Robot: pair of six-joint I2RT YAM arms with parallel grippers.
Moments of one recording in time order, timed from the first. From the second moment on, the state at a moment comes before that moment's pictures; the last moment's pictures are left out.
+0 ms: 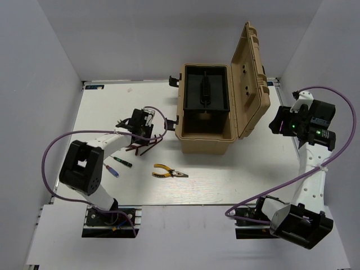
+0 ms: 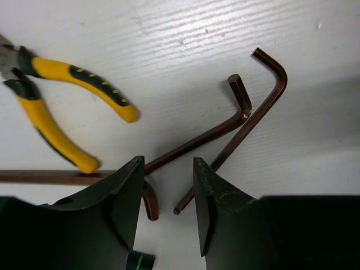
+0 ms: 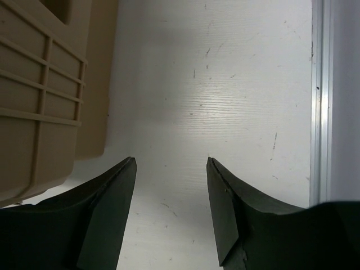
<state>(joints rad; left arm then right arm) -0.39 1.58 0.95 -0.32 -0.17 -0.05 -0.34 1.06 1.15 -0.78 -0.42 -0.17</state>
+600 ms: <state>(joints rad) -0.35 1.77 1.03 -0.27 -0.06 0.01 -0.35 1.06 1.10 -0.74 -0.46 -0.14</state>
